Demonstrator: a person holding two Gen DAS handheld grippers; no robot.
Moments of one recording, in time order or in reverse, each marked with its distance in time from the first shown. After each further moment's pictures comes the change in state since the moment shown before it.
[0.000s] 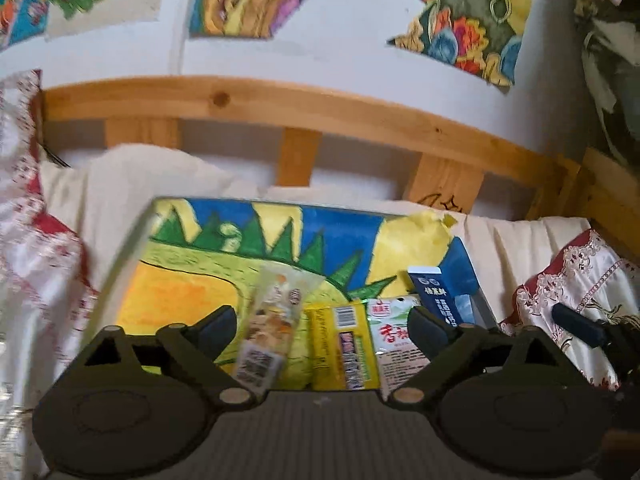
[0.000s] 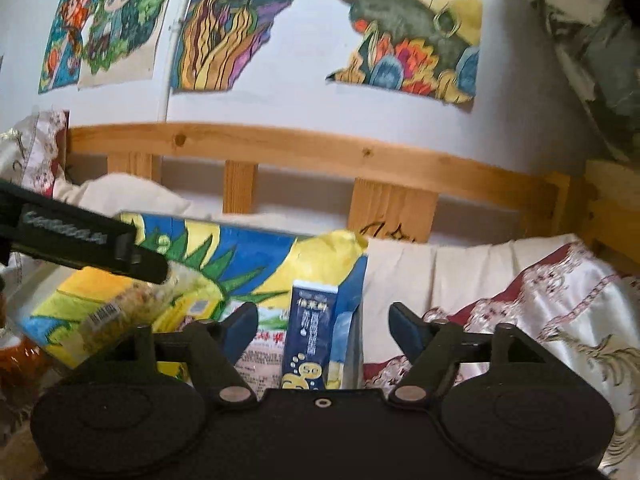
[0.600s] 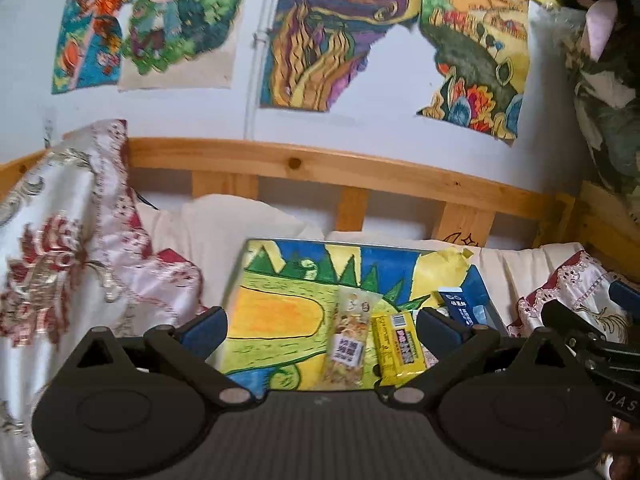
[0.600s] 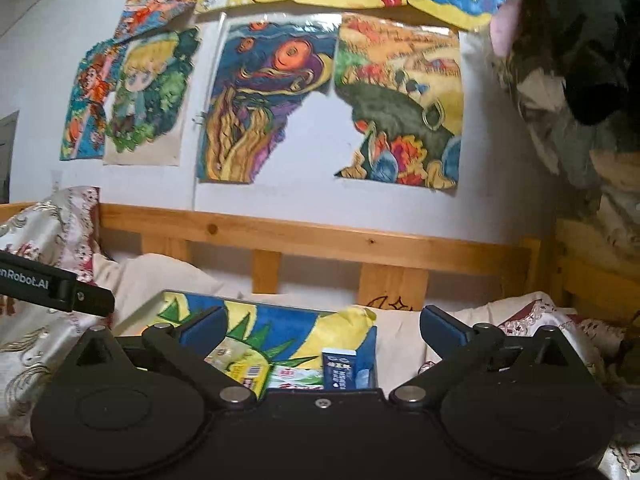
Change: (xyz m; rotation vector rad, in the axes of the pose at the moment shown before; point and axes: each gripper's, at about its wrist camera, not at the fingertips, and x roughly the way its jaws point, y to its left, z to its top) left arm -0.122 0.044 -0.011 0.009 -0.129 0.079; right arm -0.104 0.029 0.026 0.032 -0.187 0.000
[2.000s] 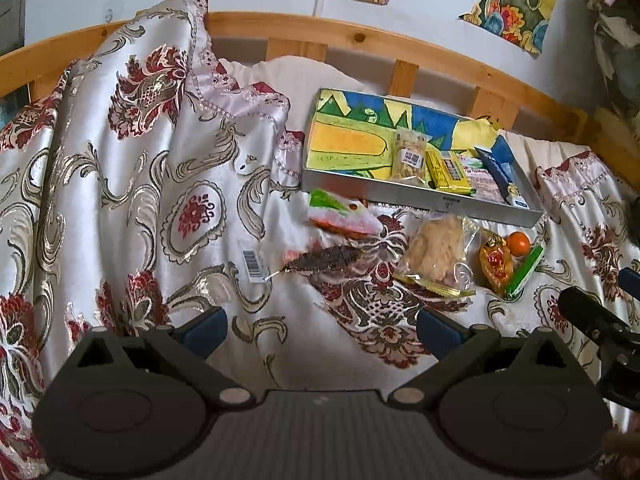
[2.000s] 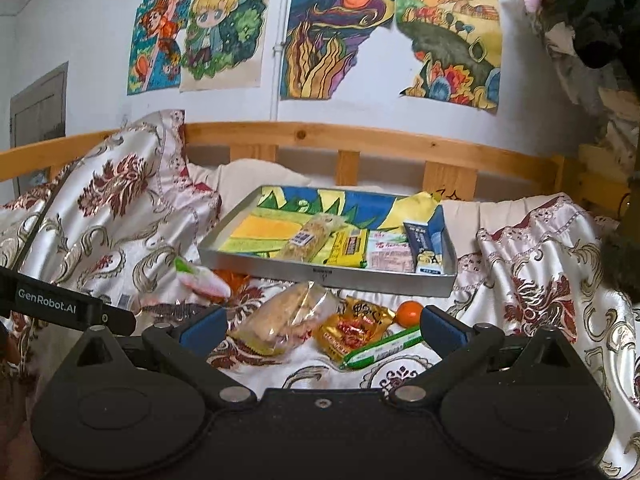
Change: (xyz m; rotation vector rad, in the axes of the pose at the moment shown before) left arm -0.089 0.069 -0.118 -0.069 0.293 0.038; right arm -0.132 0.079 -0.059 0.000 0.243 0.116
